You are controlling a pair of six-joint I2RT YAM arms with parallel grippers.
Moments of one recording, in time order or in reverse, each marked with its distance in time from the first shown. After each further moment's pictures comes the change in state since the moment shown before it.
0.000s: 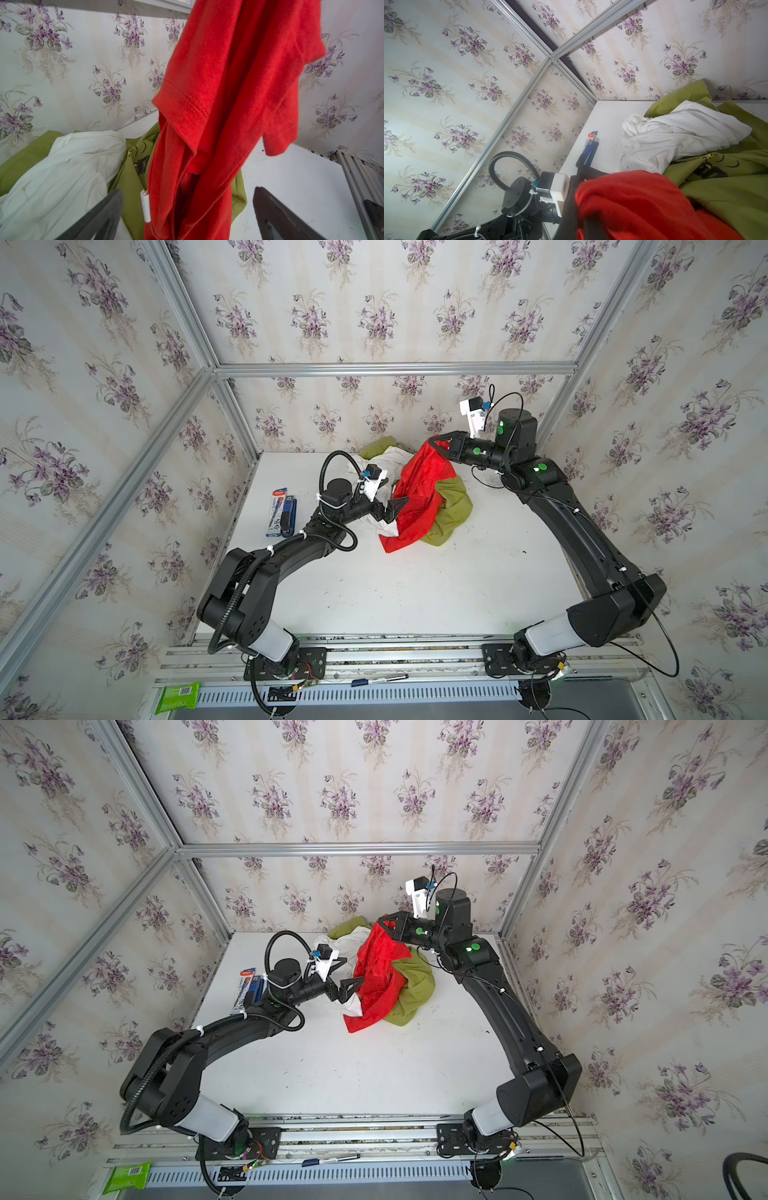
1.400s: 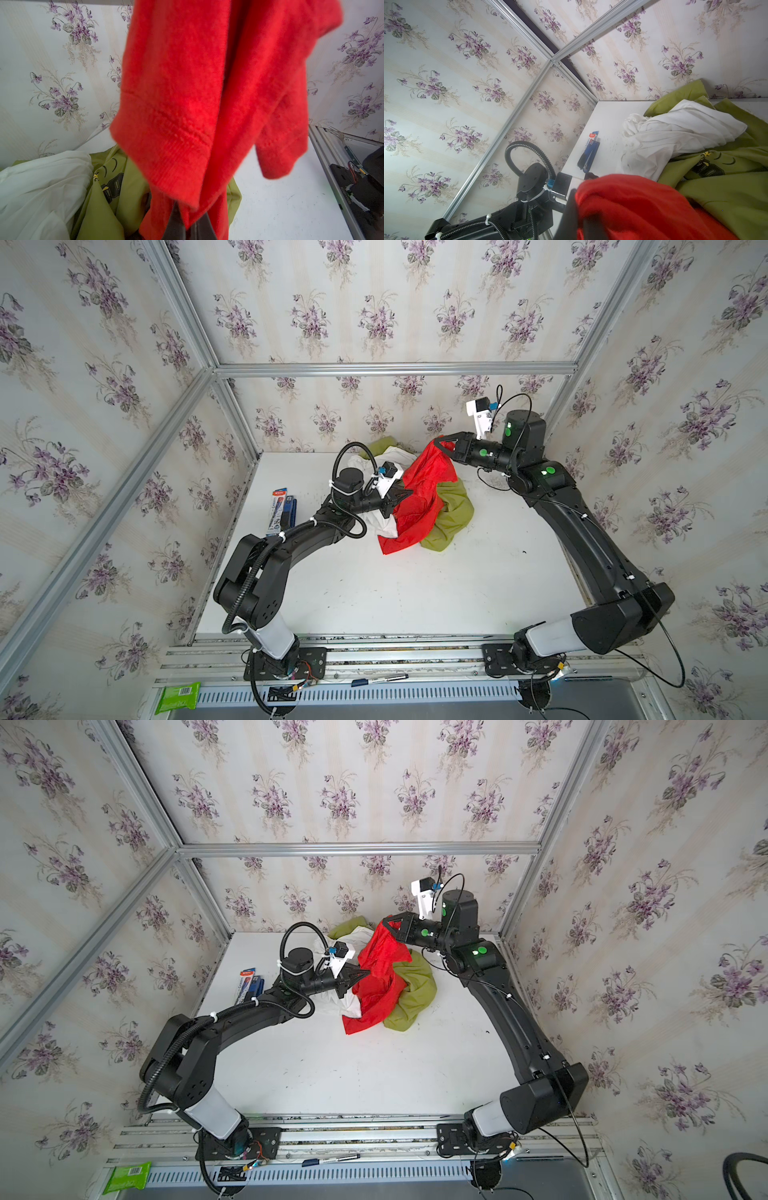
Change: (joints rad) left arm -0.022 0.088 0.153 -0.140 0.167 0.096; right arm -0.029 -0.049 -0.034 -0.009 -0.002 0.010
